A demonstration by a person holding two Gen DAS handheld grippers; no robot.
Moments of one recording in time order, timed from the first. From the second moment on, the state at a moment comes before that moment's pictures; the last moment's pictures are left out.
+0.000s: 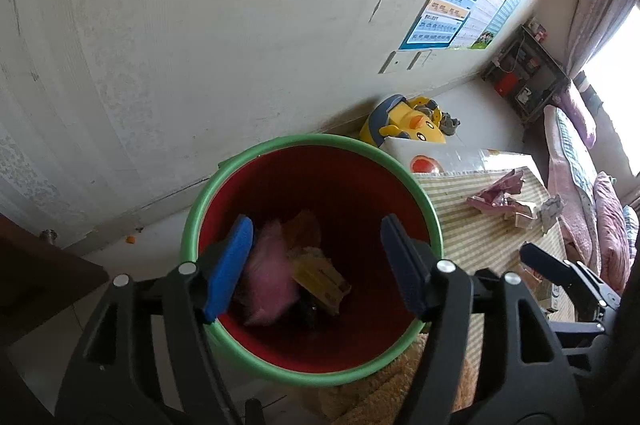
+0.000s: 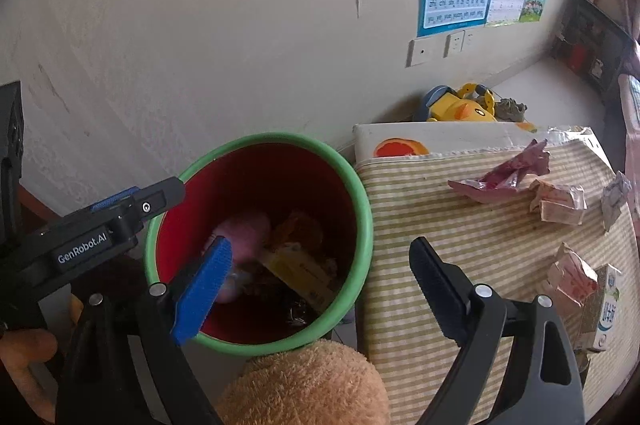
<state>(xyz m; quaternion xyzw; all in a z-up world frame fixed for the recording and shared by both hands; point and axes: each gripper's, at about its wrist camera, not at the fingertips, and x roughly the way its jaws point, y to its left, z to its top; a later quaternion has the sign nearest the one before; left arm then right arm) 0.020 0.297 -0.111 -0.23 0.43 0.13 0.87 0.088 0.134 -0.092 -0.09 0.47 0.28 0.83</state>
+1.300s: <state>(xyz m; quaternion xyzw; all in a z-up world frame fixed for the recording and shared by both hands) 0.040 0.073 -0.069 -0.02 0.43 -0.02 0.90 0.060 -0.202 -0.172 0.10 0.53 0.02 0.84</state>
